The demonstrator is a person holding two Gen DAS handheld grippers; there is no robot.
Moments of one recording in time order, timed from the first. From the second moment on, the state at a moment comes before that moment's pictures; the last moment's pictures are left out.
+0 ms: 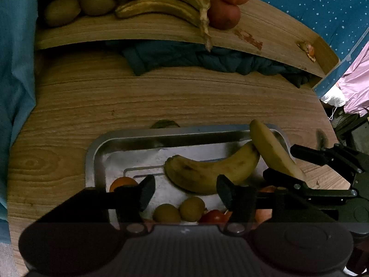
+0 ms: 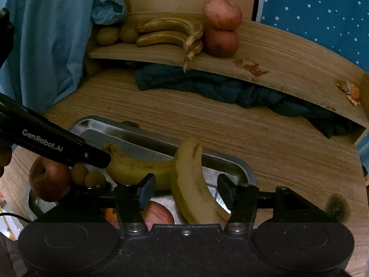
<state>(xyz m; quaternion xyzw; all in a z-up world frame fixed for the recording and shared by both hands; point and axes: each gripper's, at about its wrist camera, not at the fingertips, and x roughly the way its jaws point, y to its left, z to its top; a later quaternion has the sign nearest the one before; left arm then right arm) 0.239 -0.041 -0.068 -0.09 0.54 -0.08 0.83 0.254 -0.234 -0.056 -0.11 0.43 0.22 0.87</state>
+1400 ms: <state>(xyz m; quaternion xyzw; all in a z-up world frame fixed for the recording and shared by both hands) 0.212 -0.011 -0.053 -0.06 0.51 -0.09 0.85 0.212 -0.219 -0.042 -0.08 0.39 0.10 0.91</state>
